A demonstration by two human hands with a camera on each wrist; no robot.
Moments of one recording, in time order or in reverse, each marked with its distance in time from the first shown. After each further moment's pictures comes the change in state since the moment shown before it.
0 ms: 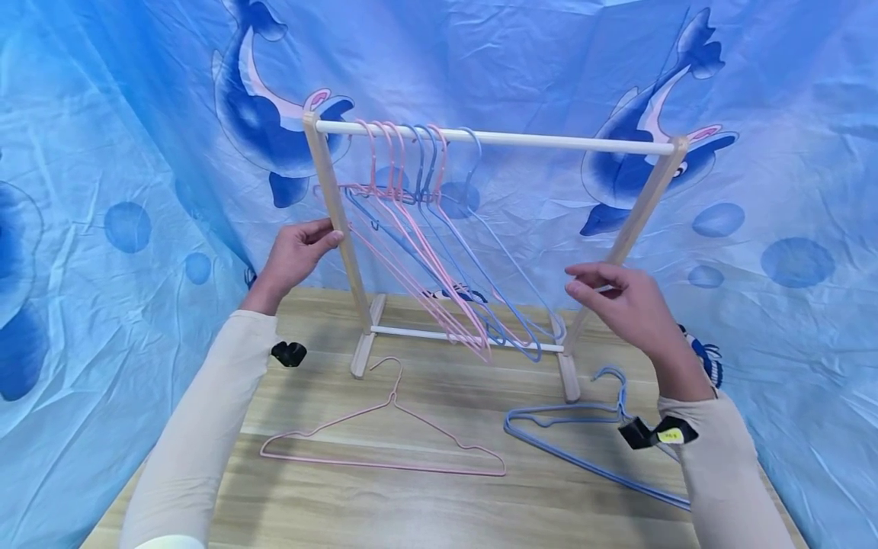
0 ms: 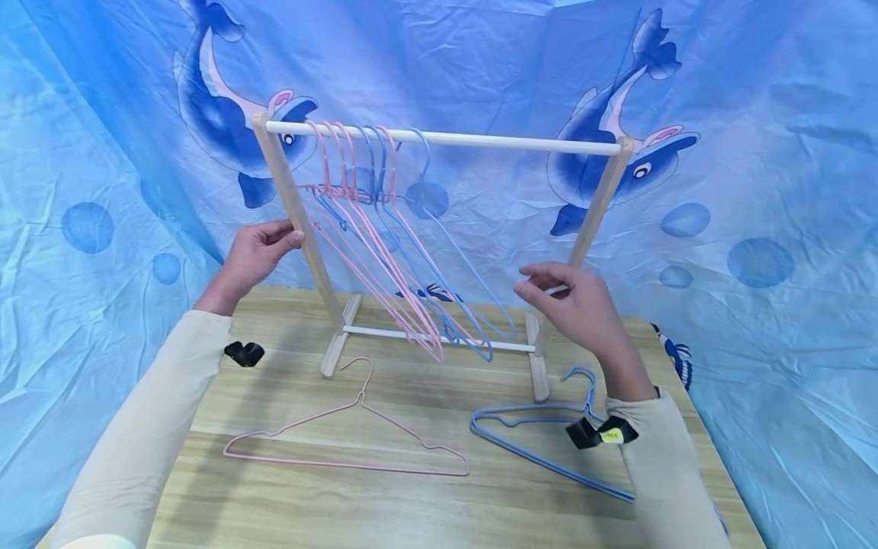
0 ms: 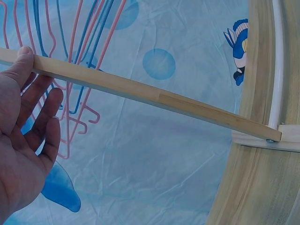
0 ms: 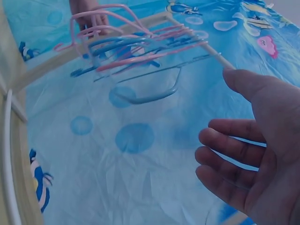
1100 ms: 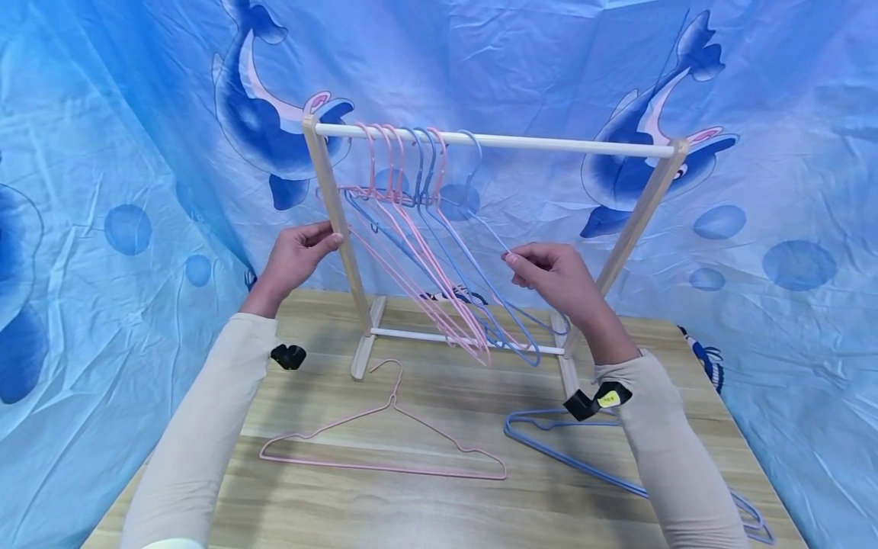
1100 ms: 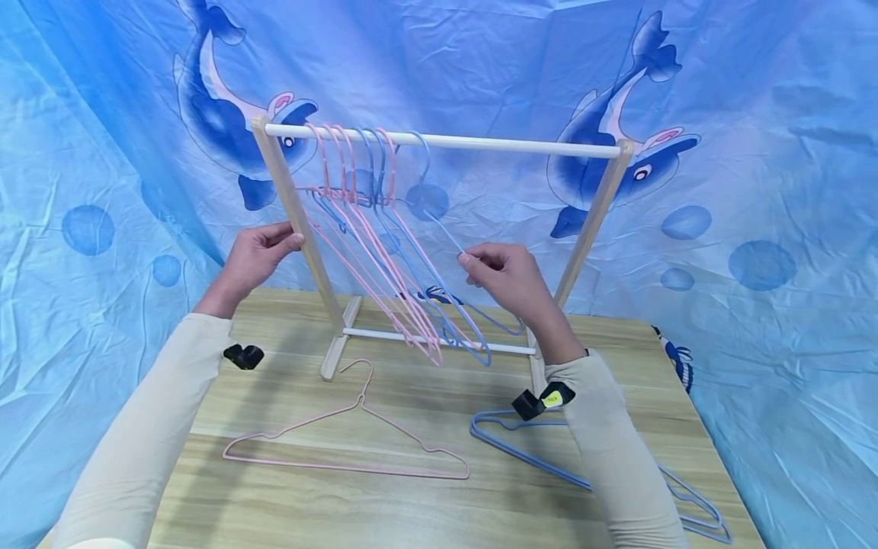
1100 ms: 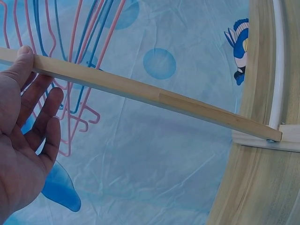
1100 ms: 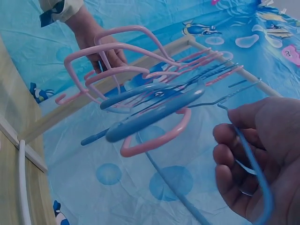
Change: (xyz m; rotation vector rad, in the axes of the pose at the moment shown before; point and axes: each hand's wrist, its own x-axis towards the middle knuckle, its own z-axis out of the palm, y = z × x) left_hand 0.001 -0.001 0.001 0.021 -0.006 -0.041; right_hand 0.059 -0.030 0.052 0.278 -0.080 0.004
